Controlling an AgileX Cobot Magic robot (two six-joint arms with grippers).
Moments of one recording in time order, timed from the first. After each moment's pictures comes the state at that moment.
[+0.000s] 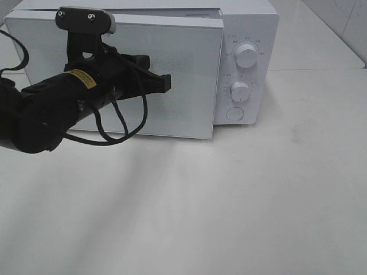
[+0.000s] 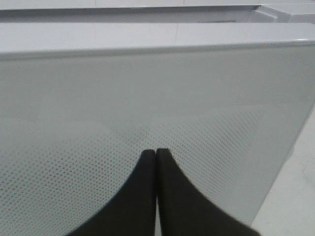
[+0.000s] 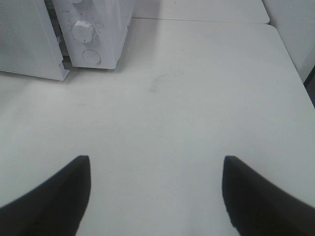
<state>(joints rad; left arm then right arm) -0.69 1.82 -0.83 -0.29 -0.73 0.08 0.05 0.00 -0.50 -0.01 1.00 0.05</state>
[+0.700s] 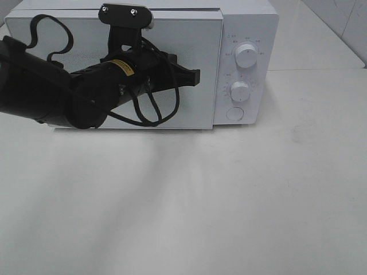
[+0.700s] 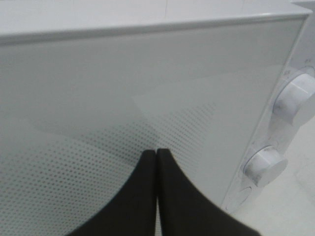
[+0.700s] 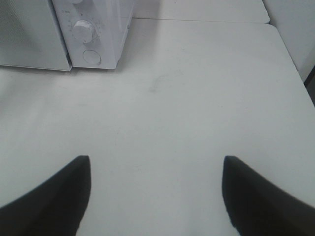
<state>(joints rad) -0.71 1.97 -1.06 -0.34 -0.59 0.13 0.05 0.00 -0.50 -0.01 1.00 0.06</state>
